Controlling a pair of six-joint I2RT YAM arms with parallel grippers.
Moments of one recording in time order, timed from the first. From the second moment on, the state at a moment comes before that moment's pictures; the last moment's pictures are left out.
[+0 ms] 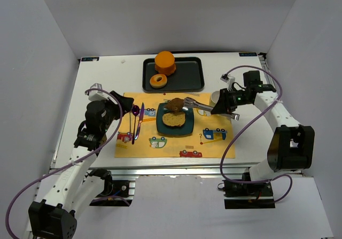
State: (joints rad) left arm -0.23 0.80 0.62 -0.08 -0.02 -0.73; right arm 0.08 1.51 1.15 -0.78 -0.90 -0.24
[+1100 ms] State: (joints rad) left arm -0.23 0.81 0.61 -0.08 -0.02 -0.73; right arm 0.08 1.53 1.24 -0.77 -0.83 -0.30
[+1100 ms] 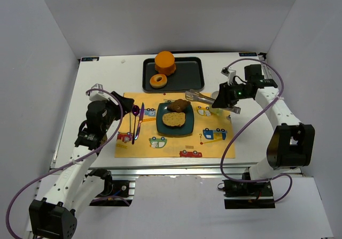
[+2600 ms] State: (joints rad) left arm -0.23 0.85 0.61 -0.11 -0.02 -0.73; right arm 0.37 2.10 1.71 -0.42 -0.60 0.51
